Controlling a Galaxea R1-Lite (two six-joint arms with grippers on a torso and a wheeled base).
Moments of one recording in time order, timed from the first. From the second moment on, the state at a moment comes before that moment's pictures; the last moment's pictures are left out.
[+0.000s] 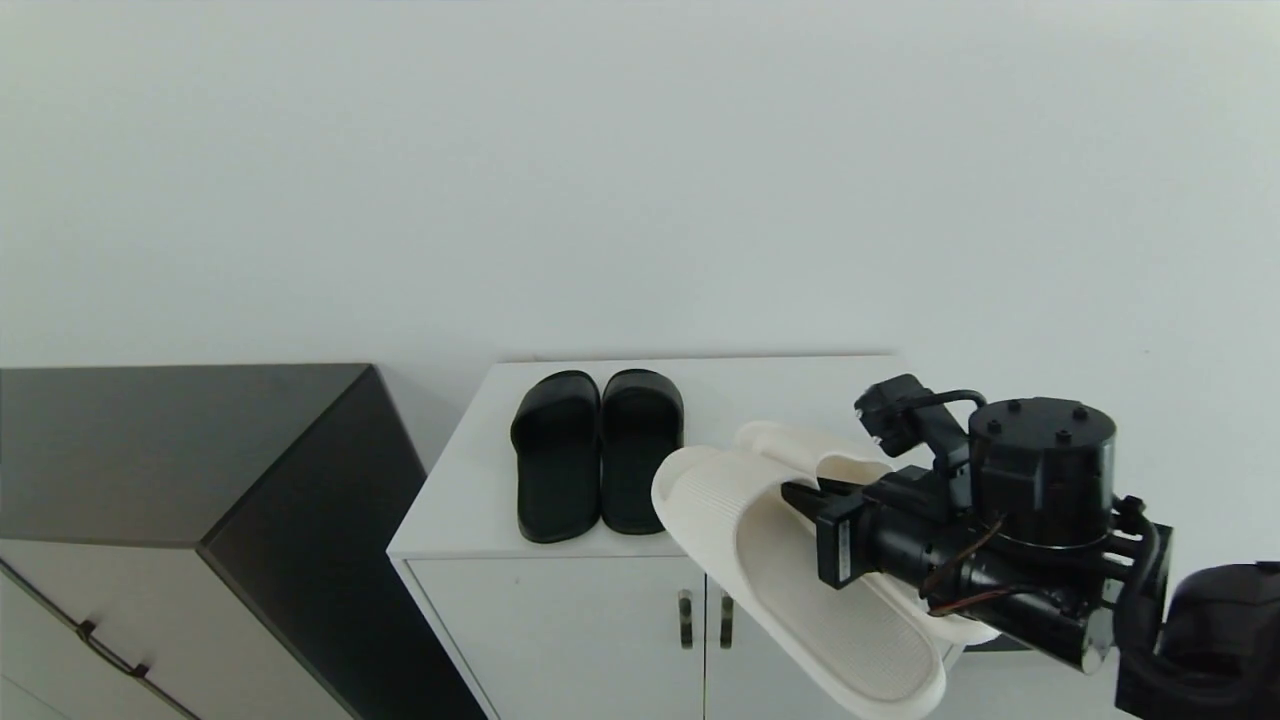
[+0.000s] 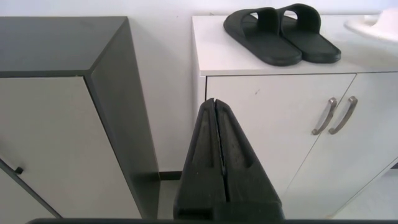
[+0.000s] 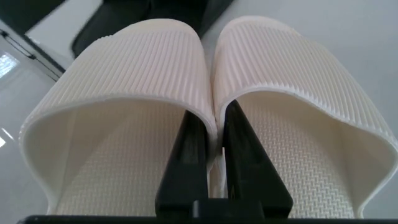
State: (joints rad) left arm 0.00 0.00 0.00 0.00 -0.01 -0.01; right arm 0.76 1.73 -0.66 -0.83 -0.11 0.14
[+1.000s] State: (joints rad) left arm 0.00 0.00 0.00 0.00 -0.01 -0.01; right arm 0.86 1.63 -0.59 -0.82 -0.08 0.14
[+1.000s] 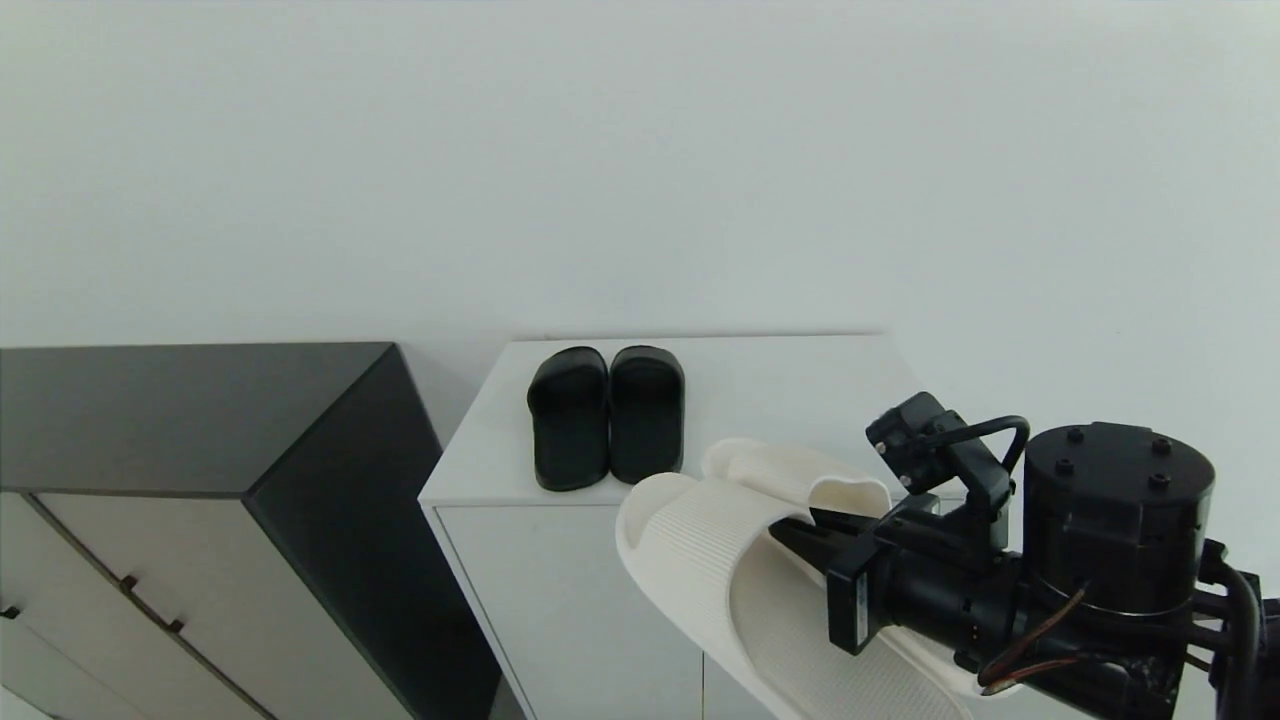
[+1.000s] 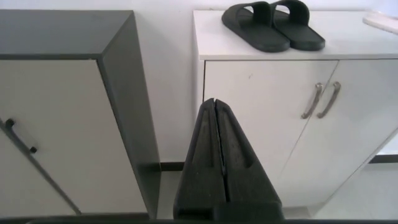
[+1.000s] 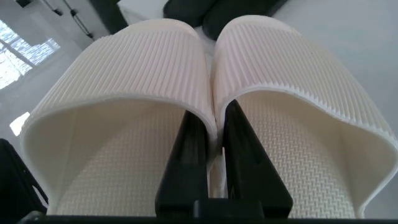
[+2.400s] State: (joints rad) left arm 0.00 0.00 0.00 0.00 -0.01 -0.01; right arm 0.87 1.57 -0.49 -0.83 0.08 0.11
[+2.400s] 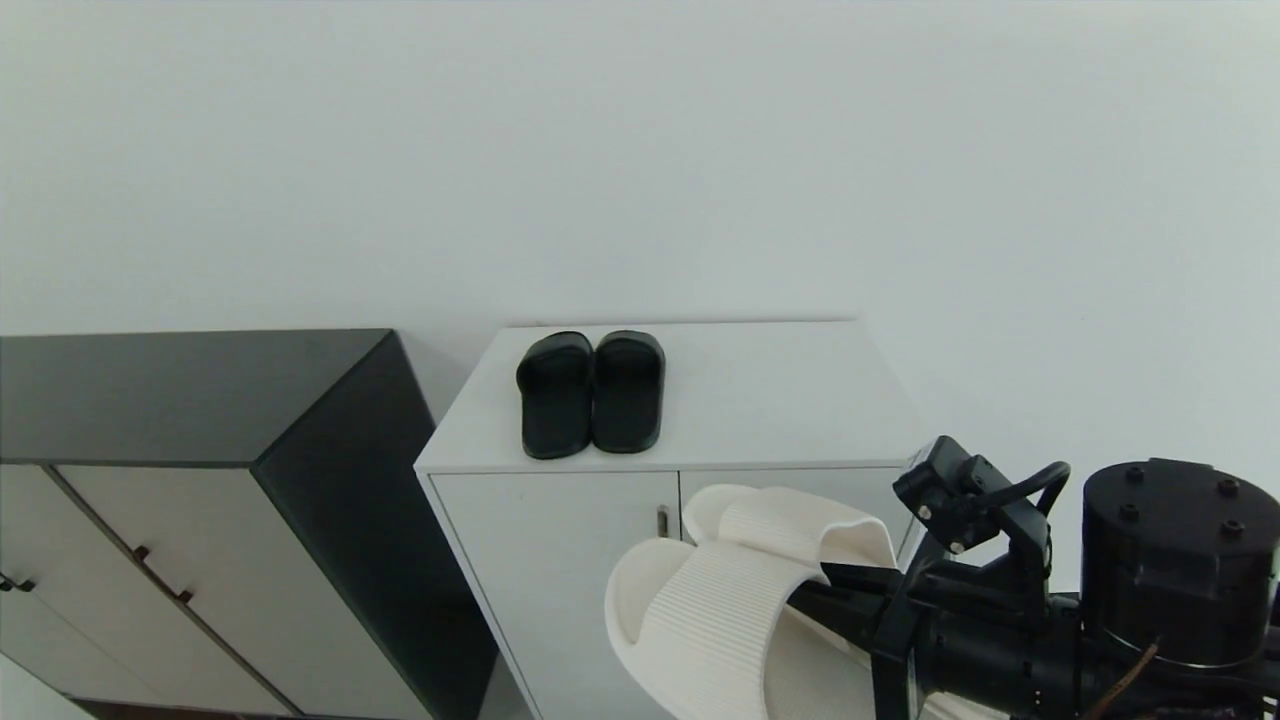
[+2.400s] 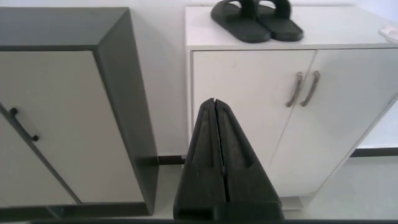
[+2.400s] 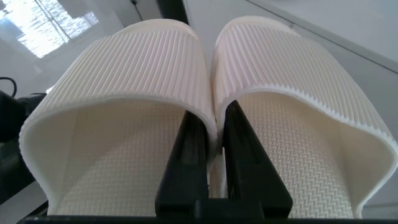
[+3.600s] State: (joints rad) left arm 0.00 0.00 0.00 0.00 0.00 -0.02; right arm 0.89 1.54 -0.44 -0.83 0.12 0.09
